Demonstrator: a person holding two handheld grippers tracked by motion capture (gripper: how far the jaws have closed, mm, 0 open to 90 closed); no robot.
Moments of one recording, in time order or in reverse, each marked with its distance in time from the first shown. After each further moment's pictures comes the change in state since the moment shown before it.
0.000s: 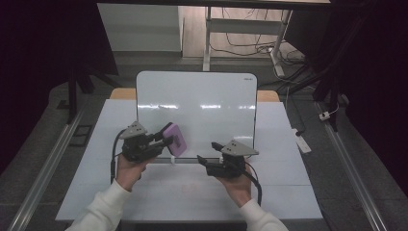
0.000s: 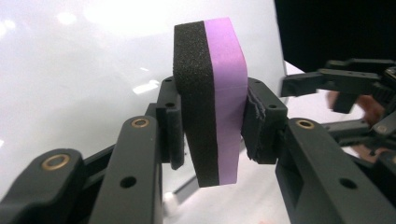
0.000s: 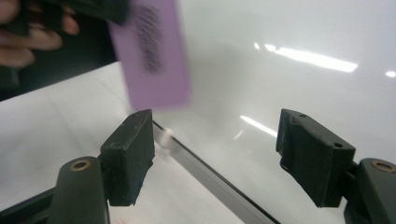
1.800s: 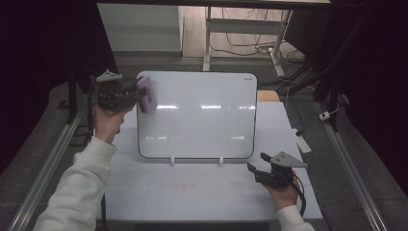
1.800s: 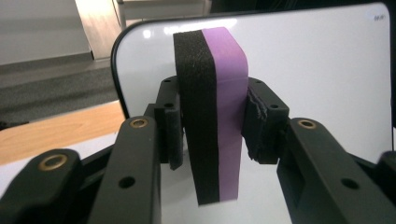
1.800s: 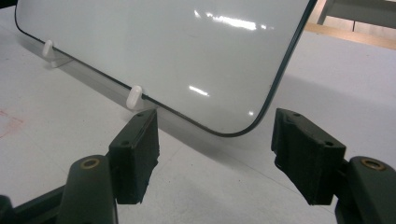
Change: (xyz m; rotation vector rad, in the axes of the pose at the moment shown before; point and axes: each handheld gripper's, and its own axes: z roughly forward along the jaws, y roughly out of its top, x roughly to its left) left arm 0.076 0.103 -0.010 -0.018 0.255 -0.042; right arm -0.082 -0.060 -0.090 0.112 -0.213 0.011
